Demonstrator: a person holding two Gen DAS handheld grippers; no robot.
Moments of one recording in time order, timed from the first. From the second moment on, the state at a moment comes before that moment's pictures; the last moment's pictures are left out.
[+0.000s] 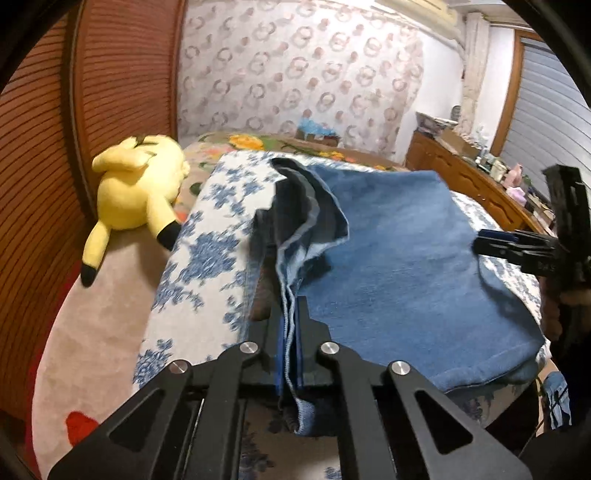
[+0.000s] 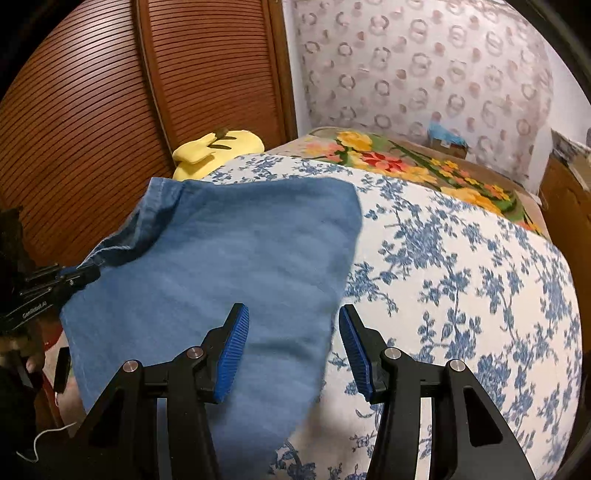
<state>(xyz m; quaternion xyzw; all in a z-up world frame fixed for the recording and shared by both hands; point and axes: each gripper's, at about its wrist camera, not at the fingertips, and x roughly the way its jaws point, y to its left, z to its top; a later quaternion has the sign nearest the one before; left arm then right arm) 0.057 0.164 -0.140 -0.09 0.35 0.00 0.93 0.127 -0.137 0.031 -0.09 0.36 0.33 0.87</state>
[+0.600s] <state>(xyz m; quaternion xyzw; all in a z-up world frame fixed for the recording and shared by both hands) 0.052 0.138 -0.131 -0.06 0.34 -0.01 0.94 0.094 -0.148 0.019 -0.08 0.36 0.33 0.87</state>
